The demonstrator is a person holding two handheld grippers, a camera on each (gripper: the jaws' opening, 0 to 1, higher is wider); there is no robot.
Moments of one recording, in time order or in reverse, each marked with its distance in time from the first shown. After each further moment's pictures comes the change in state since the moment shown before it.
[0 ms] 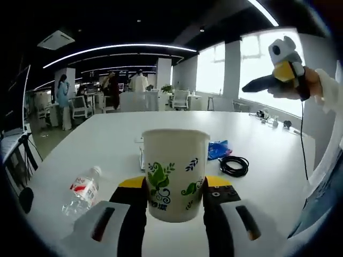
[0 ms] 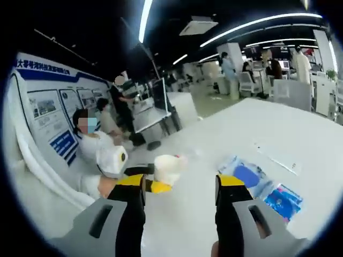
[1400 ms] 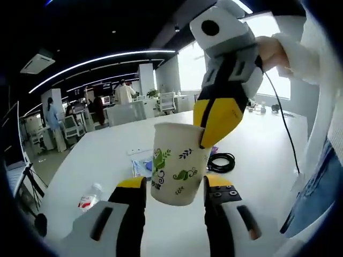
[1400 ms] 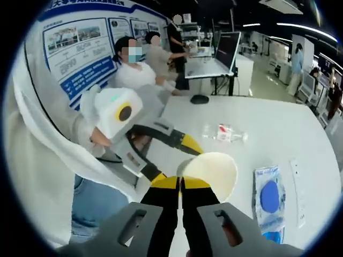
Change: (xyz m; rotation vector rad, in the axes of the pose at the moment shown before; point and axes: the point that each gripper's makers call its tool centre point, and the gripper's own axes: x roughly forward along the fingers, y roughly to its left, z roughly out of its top) left arm -0.032 -0.031 0.022 0.105 -0.039 -0.054; right arm 0.073 0.067 -0.042 -0.382 0.382 0.298
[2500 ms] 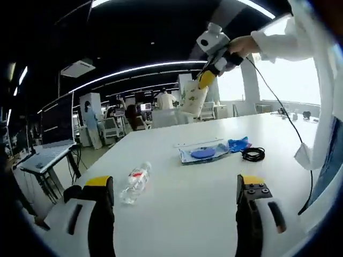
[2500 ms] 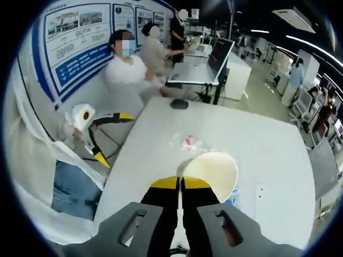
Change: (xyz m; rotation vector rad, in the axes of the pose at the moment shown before) left arm -0.097 0.053 -0.055 -0.008 -0.032 0.283; right arm -0.019 -0.109 0.060 -0.137 0.095 -0.067
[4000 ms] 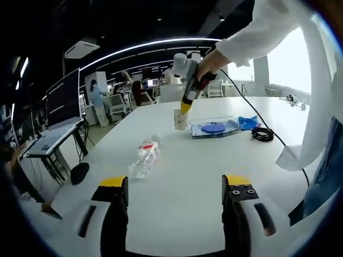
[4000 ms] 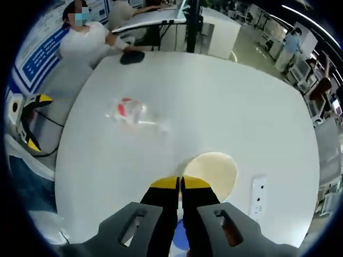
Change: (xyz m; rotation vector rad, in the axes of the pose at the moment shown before) left arm -0.008 0.033 -0.039 -0.007 0.178 0.085; right arm 0.162 -0.124 -0.077 0.128 0.287 -0.077
